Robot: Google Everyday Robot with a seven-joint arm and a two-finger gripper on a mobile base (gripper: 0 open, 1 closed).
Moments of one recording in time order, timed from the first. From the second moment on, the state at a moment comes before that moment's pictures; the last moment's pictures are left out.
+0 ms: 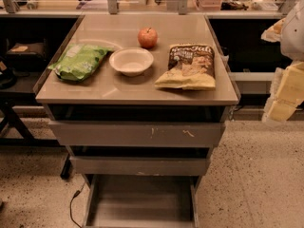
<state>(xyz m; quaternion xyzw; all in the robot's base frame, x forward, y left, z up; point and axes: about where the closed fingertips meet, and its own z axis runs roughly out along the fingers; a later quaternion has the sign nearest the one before) 0.439 -0.215 0.981 -0.60 0.78 -0.04 0.17</state>
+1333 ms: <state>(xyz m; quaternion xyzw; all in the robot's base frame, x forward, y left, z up) 0.439 -0.215 0.981 -0.60 0.78 -0.04 0.17</state>
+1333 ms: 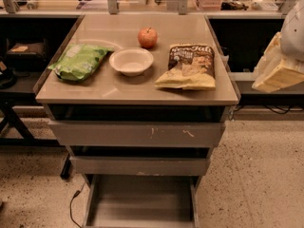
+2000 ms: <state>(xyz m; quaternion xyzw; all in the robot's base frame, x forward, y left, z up) 0.436 -0.216 0.980 -0.60 0.78 -0.04 0.17</state>
